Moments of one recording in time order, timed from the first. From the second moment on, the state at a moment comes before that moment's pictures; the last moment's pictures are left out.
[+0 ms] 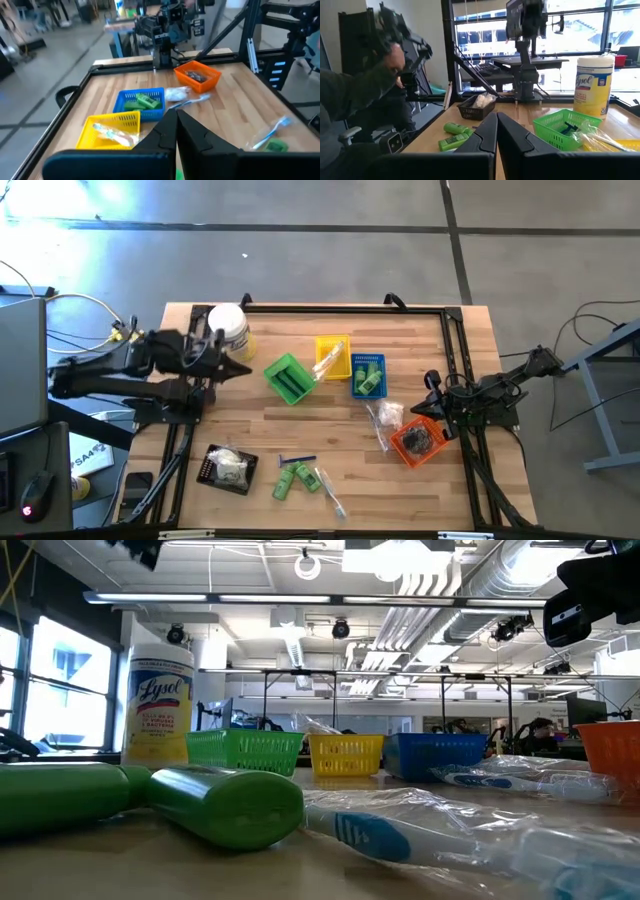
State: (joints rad) left arm 0.08 0.49 0.70 -0.38 0.07 0.11; right arm 0.47 0.03 0.01 0.15 0.26 0.03
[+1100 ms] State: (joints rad) left arm 0.08 0.16 0.06 -0.05 -0.01 0.02; right arm 0.47 0.03 0.01 0.12 0.26 0.03
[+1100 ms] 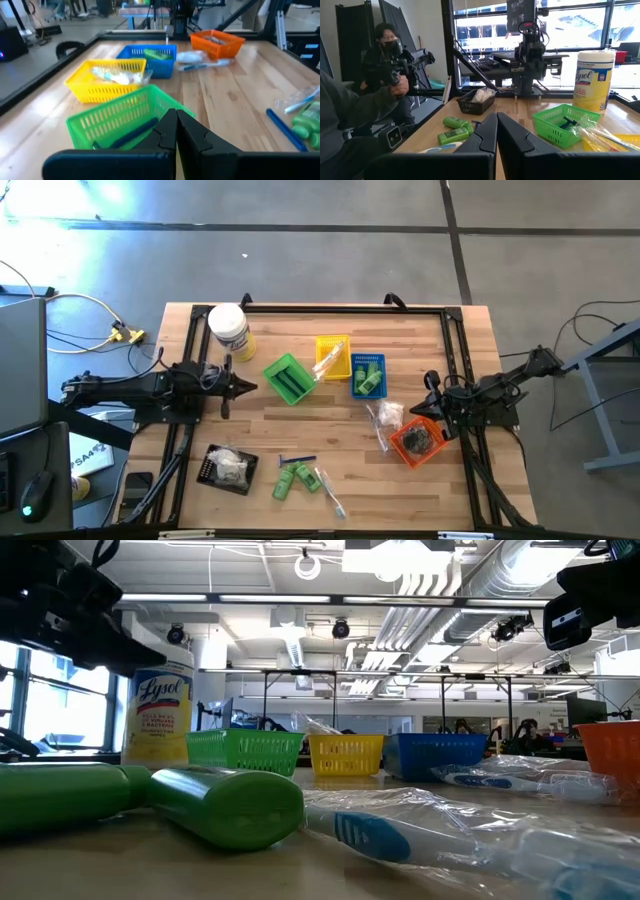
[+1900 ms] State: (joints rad) left arm 0.08 0.16 0.04 -0.01 -0.01 0.00; right arm 0.47 0.29 0.13 0.16 0.40 0.07
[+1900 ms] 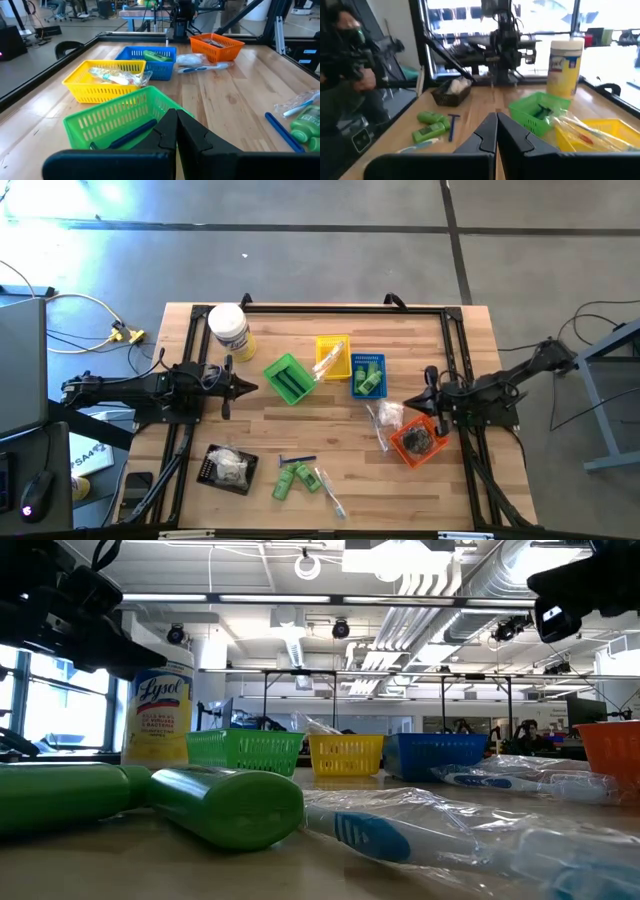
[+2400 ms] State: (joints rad) left arm 0.08 0.16 0.04 0.00 -0.02 -0.06; right arm 0.40 1.03 0.66 -0.23 0.52 0.53
